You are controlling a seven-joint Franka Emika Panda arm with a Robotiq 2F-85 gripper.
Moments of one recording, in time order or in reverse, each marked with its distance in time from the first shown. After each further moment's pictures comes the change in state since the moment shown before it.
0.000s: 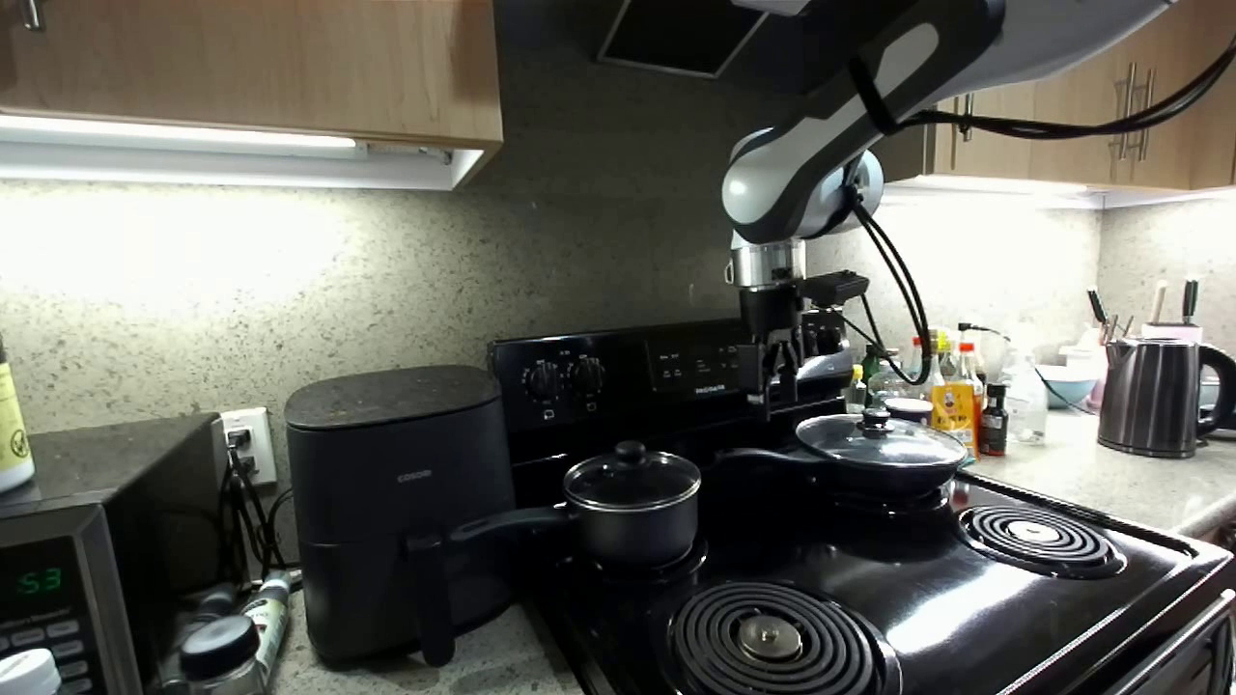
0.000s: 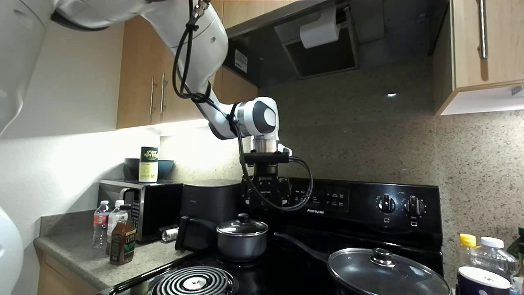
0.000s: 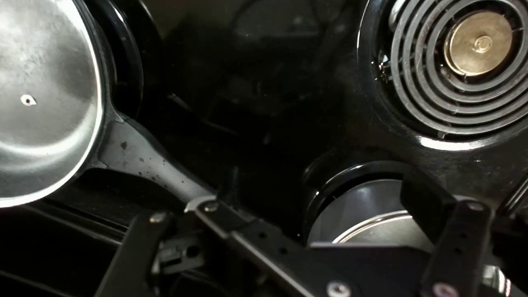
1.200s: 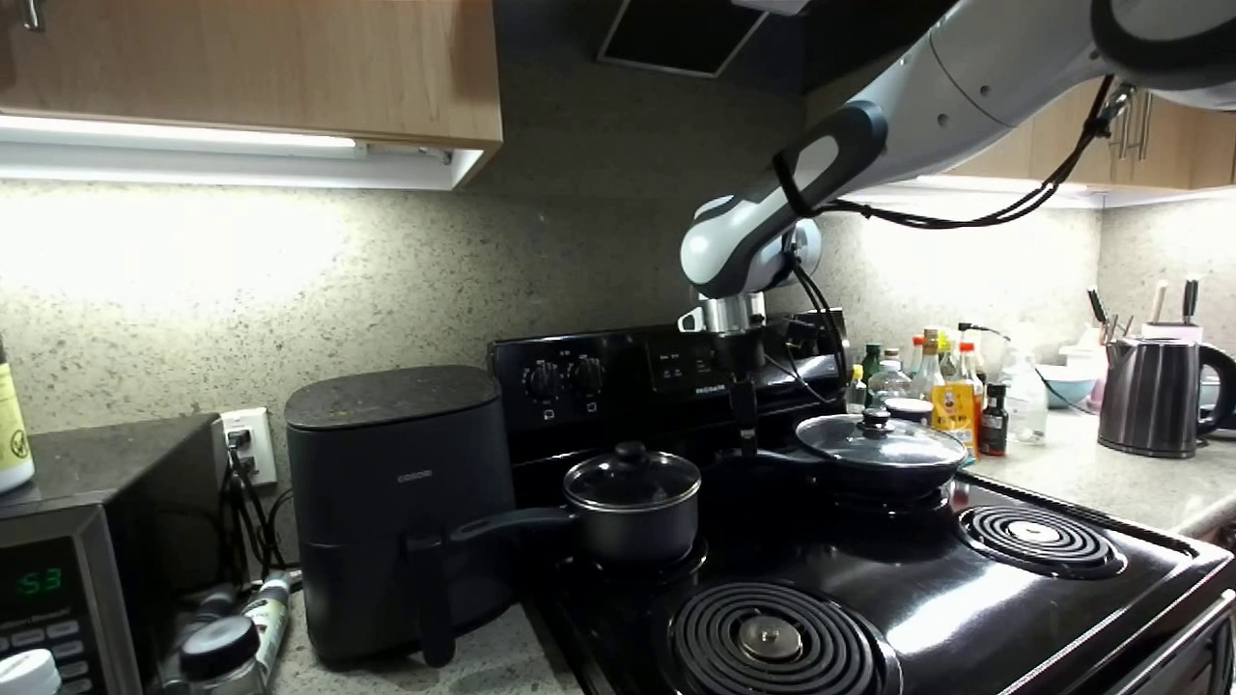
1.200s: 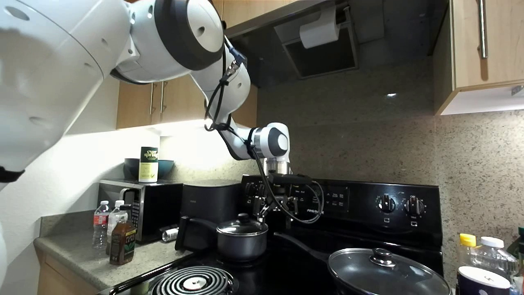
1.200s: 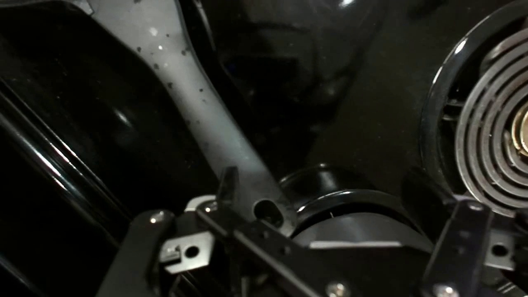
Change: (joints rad) arm -0.072 0.305 0.058 0.288 0.002 -0.058 -0.529
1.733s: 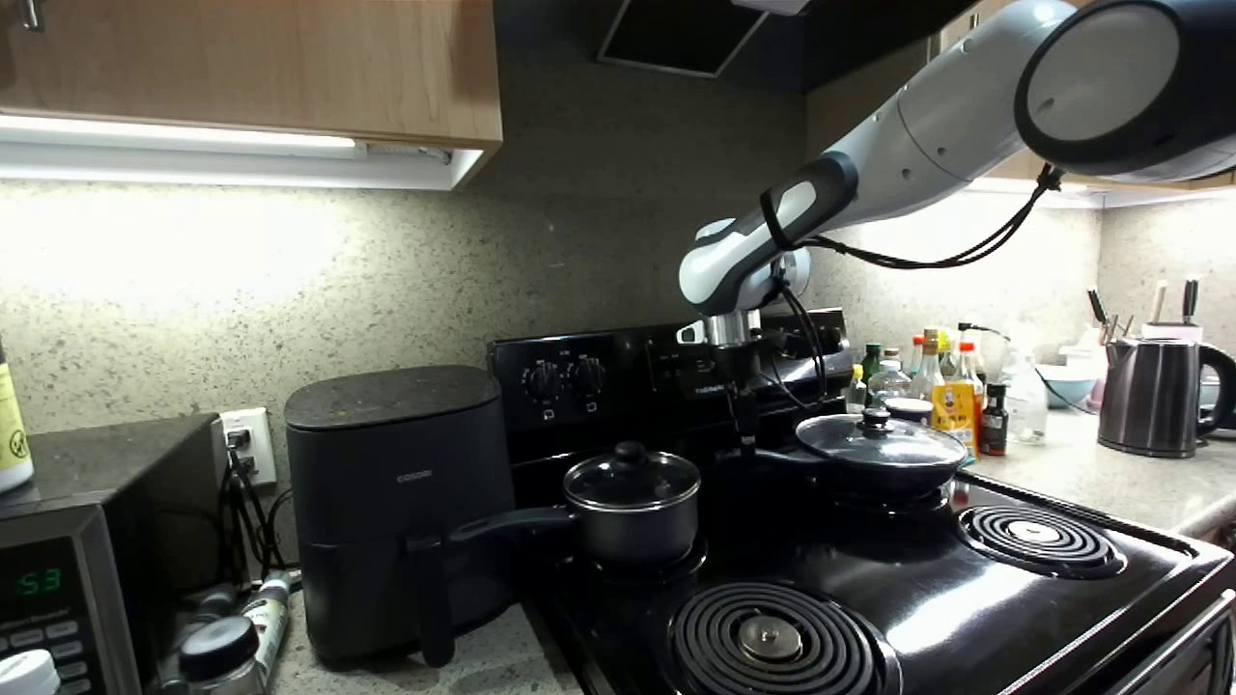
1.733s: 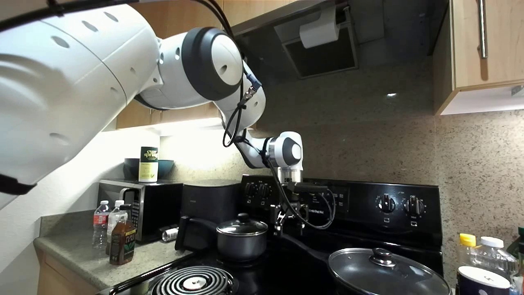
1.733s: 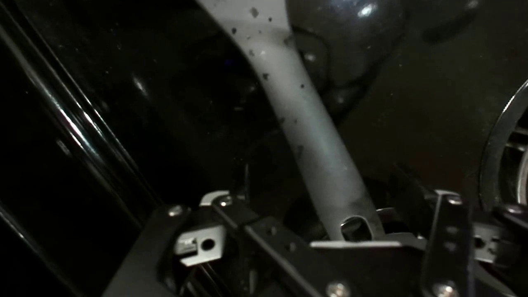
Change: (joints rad) arm -0.053 0.158 0.009 0.188 -0.002 -0.021 -0.168
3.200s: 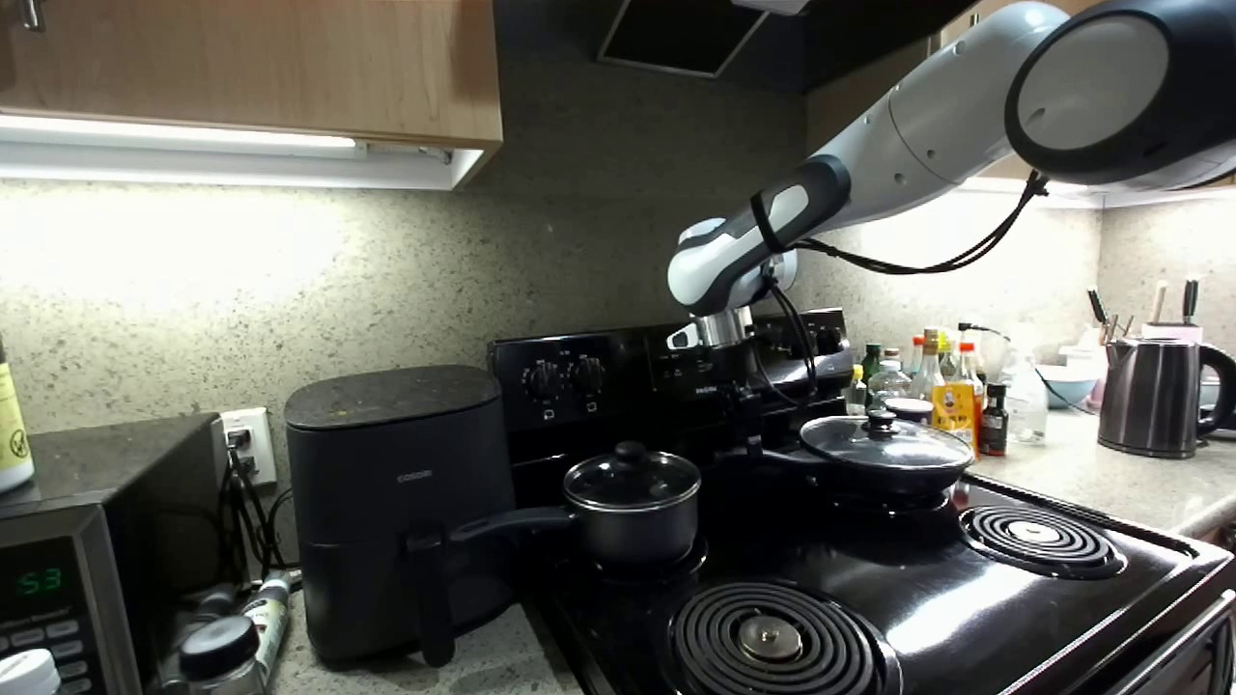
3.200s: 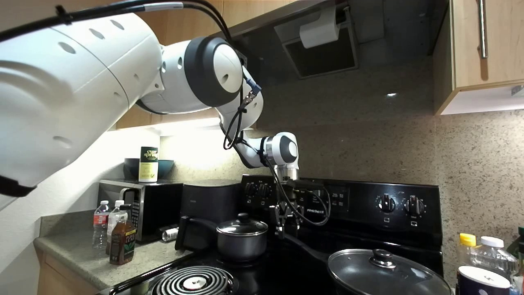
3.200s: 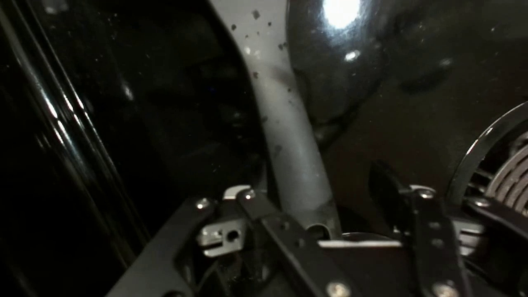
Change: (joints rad) arm 0.014 0.024 0.015 0.057 -0.076 -0.108 -0.093
